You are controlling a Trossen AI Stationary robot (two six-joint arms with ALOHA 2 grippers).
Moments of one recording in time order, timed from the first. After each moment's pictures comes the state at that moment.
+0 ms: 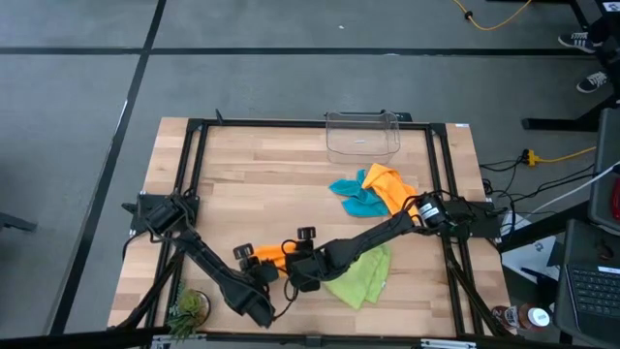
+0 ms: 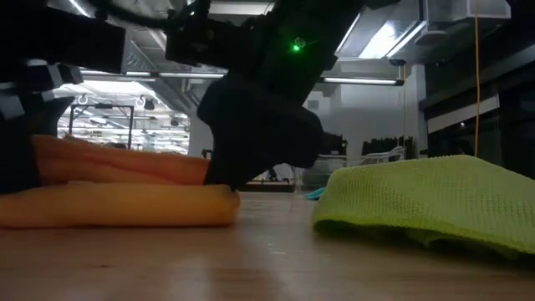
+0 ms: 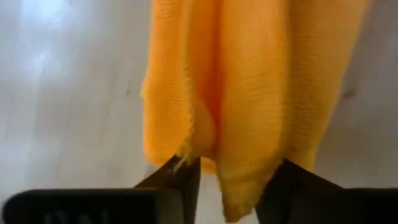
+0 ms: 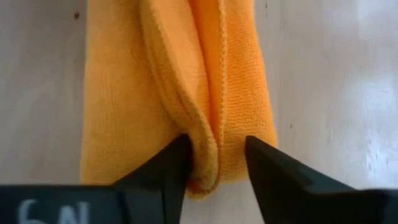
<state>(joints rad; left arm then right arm) -0.73 2.07 1.39 -1.13 -0.43 -1.16 0.39 2.30 1.73 -0.55 0.44 0.15</state>
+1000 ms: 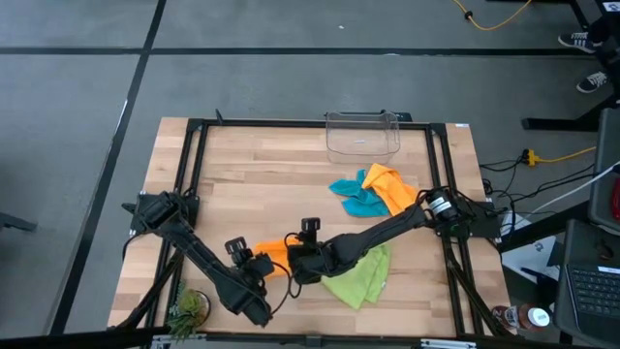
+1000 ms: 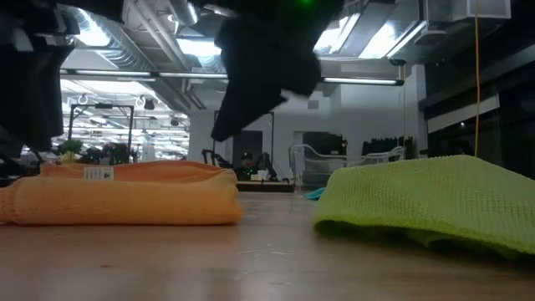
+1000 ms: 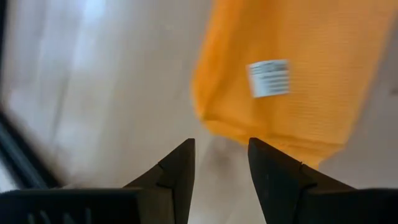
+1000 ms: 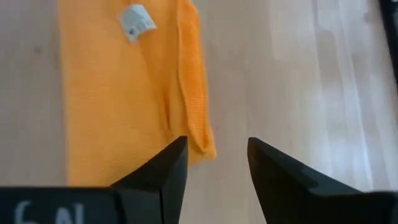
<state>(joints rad) -0.74 2.01 1.48 -1.36 -0.46 -1.23 0.40 2.19 1.73 -0.62 0.57 0.13</state>
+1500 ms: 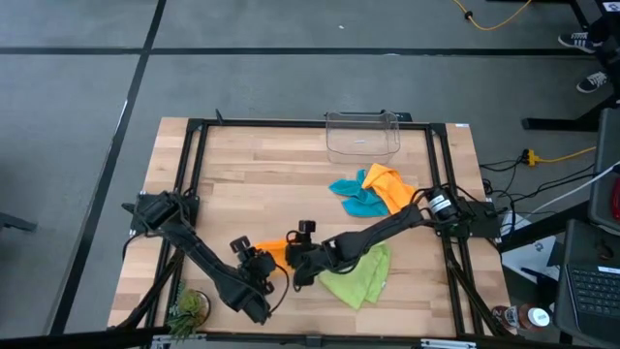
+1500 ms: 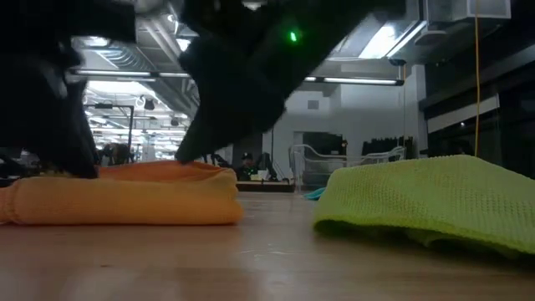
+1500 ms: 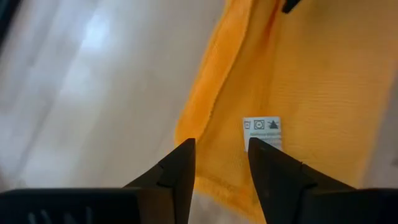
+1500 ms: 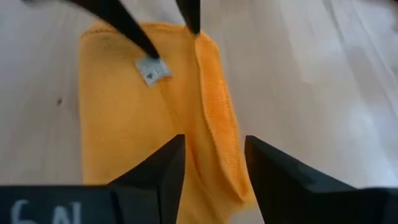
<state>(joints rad) -0.73 2.01 1.33 -1.13 -0.65 -1.29 0.38 2.19 1.53 -0.19 0.50 0.13</state>
